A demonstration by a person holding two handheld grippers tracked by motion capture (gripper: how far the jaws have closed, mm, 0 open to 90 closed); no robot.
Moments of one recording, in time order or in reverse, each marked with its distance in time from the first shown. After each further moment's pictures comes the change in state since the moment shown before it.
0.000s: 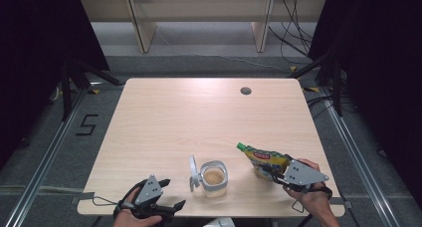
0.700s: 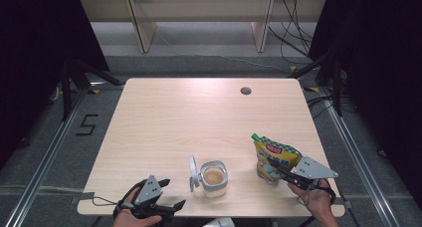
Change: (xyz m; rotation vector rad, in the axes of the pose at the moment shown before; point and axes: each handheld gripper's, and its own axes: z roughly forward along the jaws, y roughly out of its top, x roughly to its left) left arm 0.000 0.001 -0.001 0.009 -0.004 -0.003; right arm -0.008 -0.027 -0.006 -0.020 -0.104 0.200
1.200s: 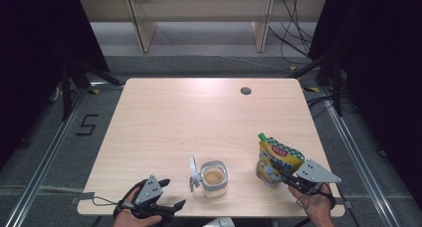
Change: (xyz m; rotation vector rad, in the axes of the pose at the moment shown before) left arm 0.000 -0.001 0.002 -0.014 0.009 0.000; right arm 0.009 -0.003 -0.008 0.007 -0.076 0.083
